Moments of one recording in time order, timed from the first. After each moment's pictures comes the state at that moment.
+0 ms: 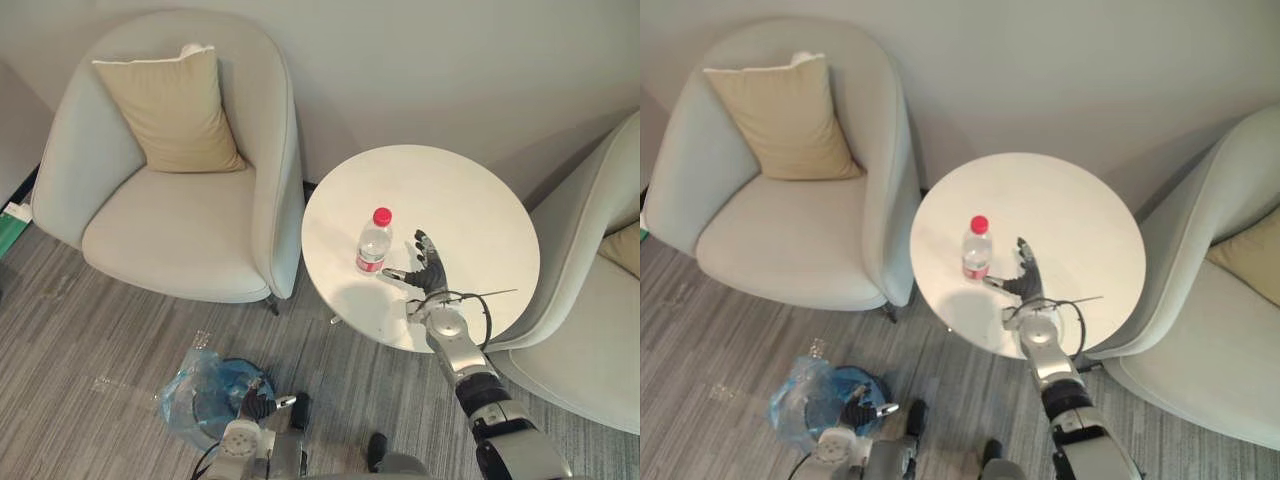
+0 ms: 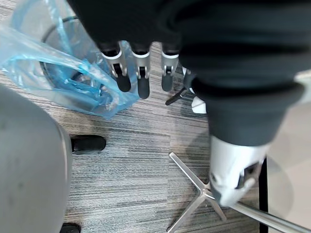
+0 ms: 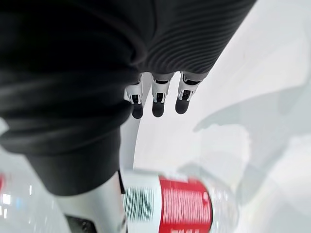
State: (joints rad) left arm 0.00 0.09 -0.15 0.93 0.00 -0.19 0.15; right arm -0.47 -0.22 0.15 0.66 0.05 -0.21 -0.24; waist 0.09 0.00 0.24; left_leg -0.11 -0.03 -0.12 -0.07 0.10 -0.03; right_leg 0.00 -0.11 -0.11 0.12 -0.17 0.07
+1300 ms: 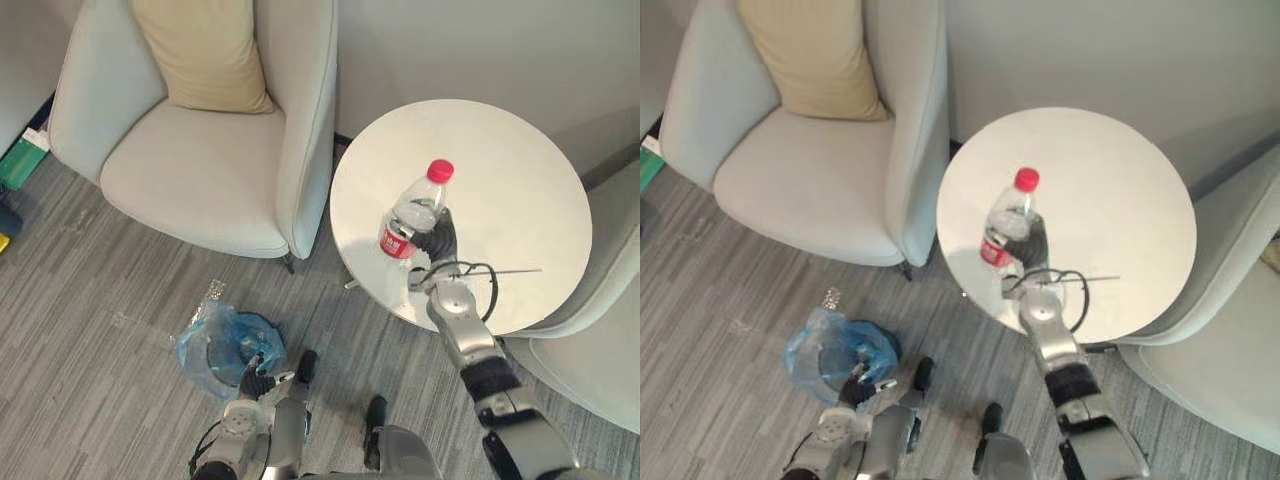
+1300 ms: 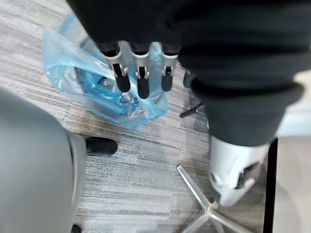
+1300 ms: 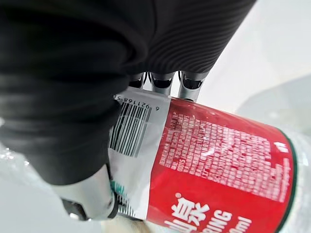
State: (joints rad) left arm -0.04 0.09 -0.16 0.90 -0.03 -0.18 0.16; right arm -0.30 -0.23 0.16 0.22 0.10 -0.24 -0.27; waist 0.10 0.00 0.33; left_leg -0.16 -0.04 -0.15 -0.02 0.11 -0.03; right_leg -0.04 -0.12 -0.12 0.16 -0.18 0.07
